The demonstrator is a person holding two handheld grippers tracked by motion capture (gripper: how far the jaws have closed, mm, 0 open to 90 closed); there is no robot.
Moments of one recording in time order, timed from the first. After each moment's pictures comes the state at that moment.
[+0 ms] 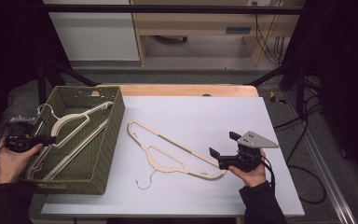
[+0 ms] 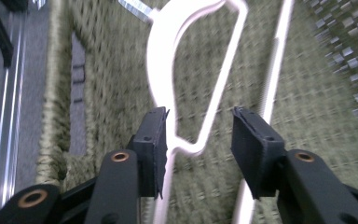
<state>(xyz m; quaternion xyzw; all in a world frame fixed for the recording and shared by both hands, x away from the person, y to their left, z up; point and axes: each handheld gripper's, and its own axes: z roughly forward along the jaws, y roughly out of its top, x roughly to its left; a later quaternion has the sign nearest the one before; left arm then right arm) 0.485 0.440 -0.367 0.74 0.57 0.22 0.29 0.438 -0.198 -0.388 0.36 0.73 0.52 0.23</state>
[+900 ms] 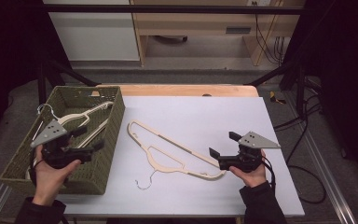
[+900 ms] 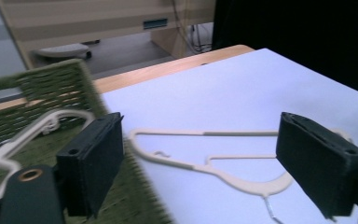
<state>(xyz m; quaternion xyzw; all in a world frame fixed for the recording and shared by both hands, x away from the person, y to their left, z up) 0.420 0.287 -0.334 0.73 0.37 0.23 0.52 0.436 -0.198 -0.388 0.36 0.73 0.54 0.23</state>
